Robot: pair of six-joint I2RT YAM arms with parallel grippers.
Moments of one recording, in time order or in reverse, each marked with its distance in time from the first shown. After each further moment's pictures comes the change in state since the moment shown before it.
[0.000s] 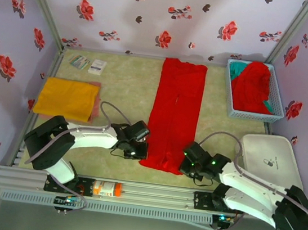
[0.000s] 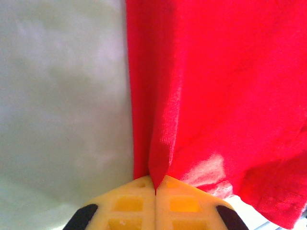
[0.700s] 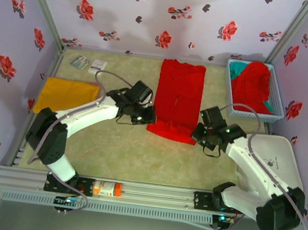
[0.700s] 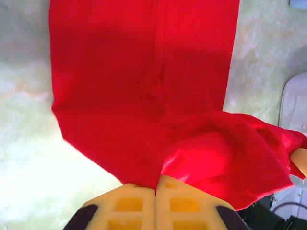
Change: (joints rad) left arm 0.252 0.098 0.524 -0.269 0.044 0.197; right arm -0.428 0.223 0.489 -0.205 0.032 -0.321
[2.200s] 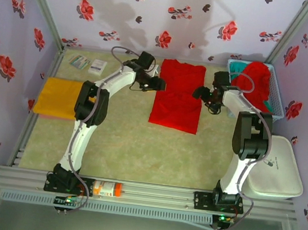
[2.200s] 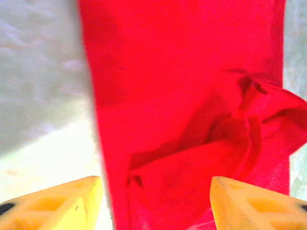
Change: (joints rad) left arm 0.275 0.711 0.763 -0.066 0.107 0.354; right arm -0.340 0.764 0.479 0.315 -0.183 -0.307
